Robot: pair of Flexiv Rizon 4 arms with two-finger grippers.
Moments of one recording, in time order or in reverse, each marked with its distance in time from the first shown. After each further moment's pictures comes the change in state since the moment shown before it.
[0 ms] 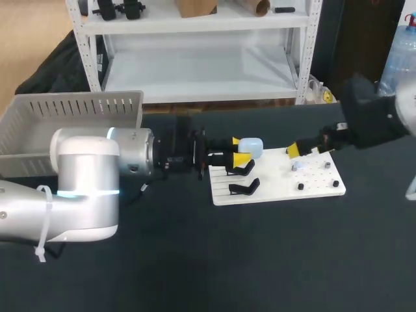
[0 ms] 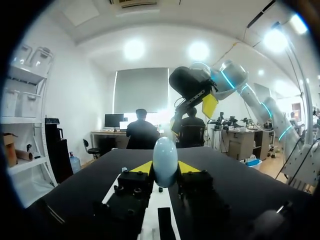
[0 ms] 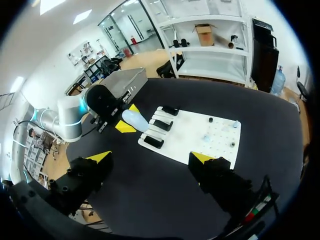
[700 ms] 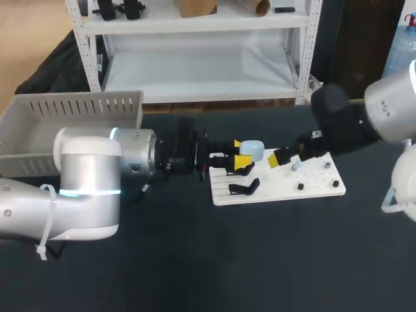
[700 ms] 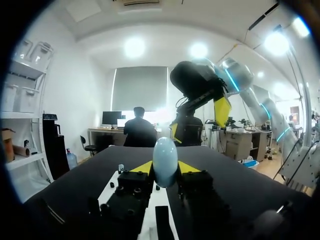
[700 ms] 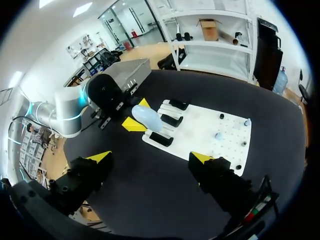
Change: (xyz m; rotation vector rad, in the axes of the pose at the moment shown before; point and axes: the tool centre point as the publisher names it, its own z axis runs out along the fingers) left arm 0.007 -0.001 0.003 0.024 0.013 -0.027; right arm 0.009 0.018 0.031 0.015 0.060 -0.021
